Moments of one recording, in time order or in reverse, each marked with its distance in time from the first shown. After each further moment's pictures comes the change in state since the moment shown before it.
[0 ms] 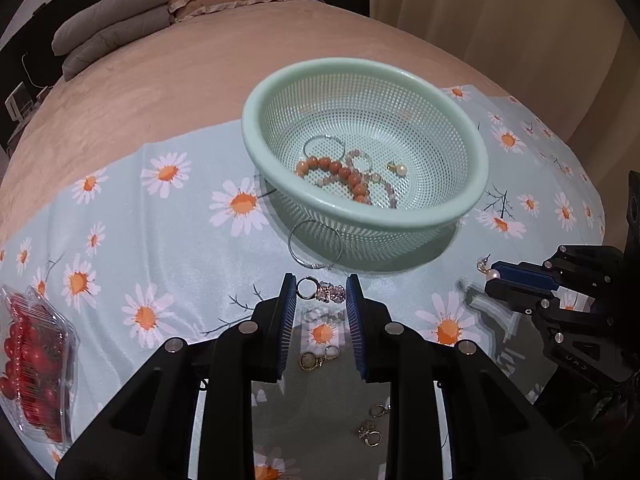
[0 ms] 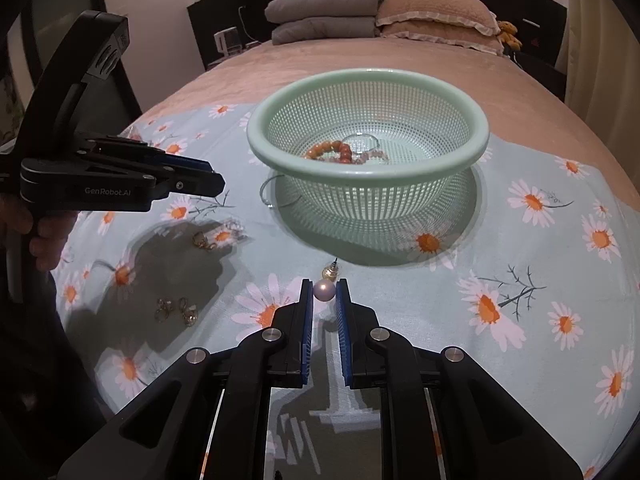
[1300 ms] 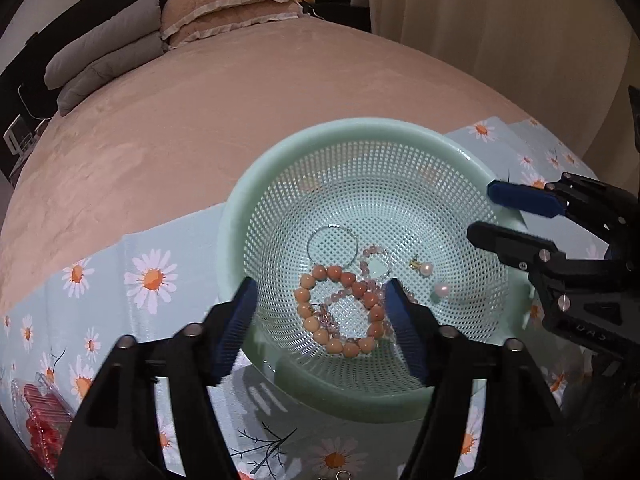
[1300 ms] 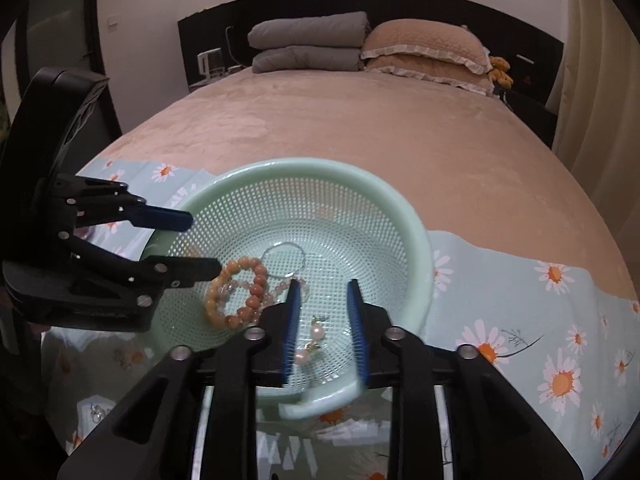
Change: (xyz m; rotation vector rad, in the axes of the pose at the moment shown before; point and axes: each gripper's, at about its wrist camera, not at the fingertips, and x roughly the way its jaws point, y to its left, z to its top) left arm 0.053 -0.007 0.089 0.027 -0.067 0.042; right arm 0.026 -0.062 0.098 -0.010 -0.133 -0.138
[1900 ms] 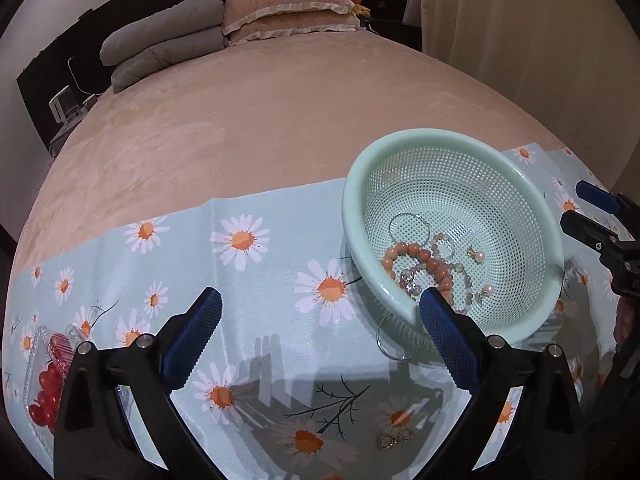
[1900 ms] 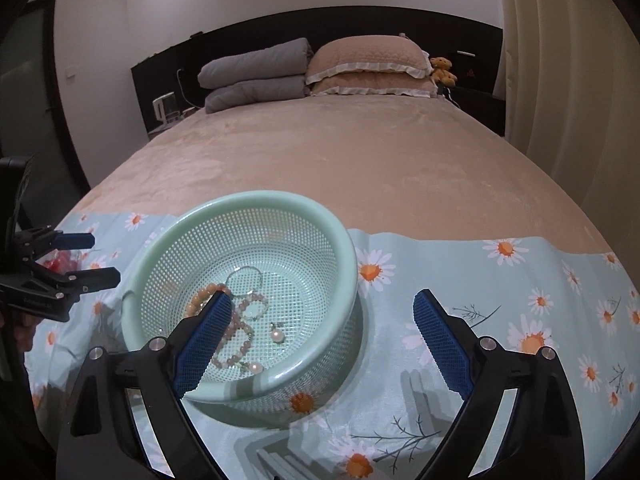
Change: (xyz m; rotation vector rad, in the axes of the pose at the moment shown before) left arm -0.032 0.050 -0.033 -0.107 -0.018 0.123; right arm -0.025 -0.022 -0.012 0.125 -0.035 -0.049
